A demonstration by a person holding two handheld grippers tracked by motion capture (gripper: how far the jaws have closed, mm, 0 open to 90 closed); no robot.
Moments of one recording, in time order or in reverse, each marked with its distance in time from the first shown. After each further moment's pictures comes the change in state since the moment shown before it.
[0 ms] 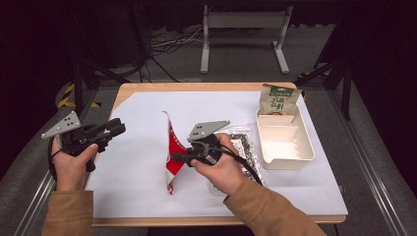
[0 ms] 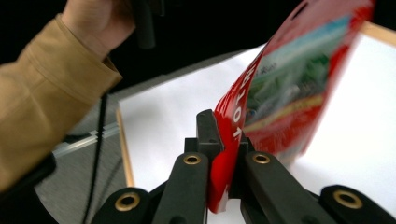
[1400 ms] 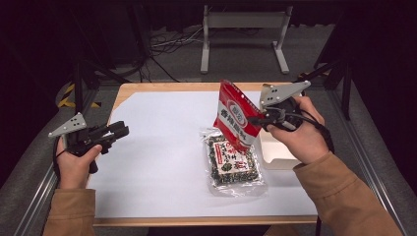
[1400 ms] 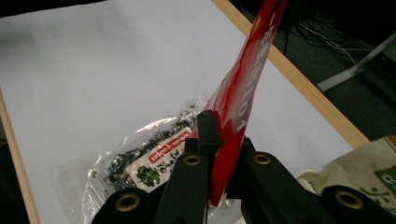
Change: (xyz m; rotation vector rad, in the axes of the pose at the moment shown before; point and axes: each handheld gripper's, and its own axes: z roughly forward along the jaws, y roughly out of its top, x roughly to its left) left arm 0.002 -0.007 0.008 0.043 -0.016 -0.026; right arm -0.069 0.015 -0.158 0.204 -0.367 -0.156
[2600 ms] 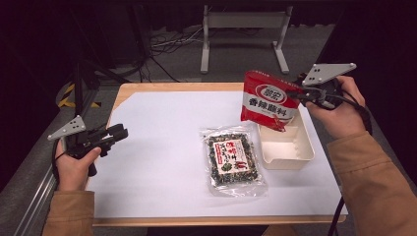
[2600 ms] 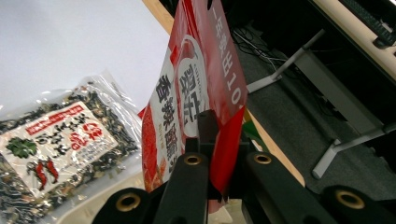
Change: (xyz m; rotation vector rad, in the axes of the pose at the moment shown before) left arm -0.001 -0.007 -0.006 0.010 0.014 -0.019; right arm -0.082 -0.032 -0.040 -0.016 -0.227 -0.109
